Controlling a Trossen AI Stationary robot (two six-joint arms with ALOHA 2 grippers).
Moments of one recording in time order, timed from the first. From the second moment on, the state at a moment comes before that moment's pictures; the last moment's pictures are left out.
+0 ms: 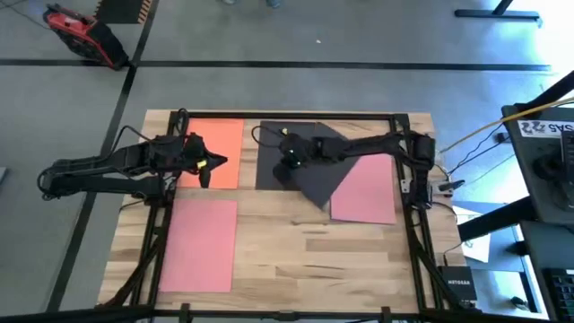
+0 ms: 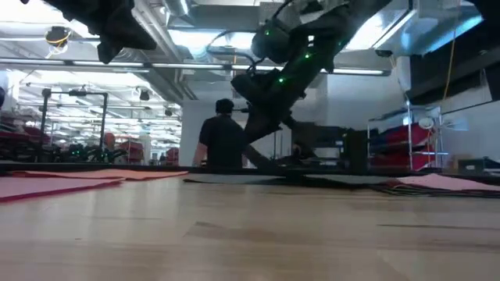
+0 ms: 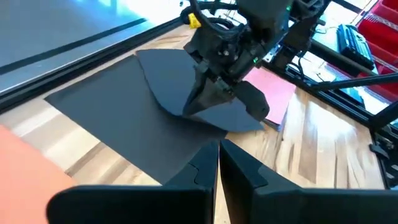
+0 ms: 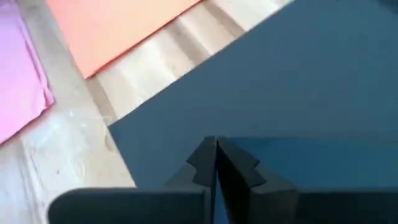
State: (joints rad) left arm 0.17 0.62 0.64 -0.44 -0.17 -0.40; right arm -0.23 1.95 1.31 -0.21 -0.01 0.36
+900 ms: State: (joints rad) left arm 0.23 0.62 0.64 -0.49 -0.18 -0.39; right arm -0.22 2.22 1.79 -0.59 -0.33 -0.16
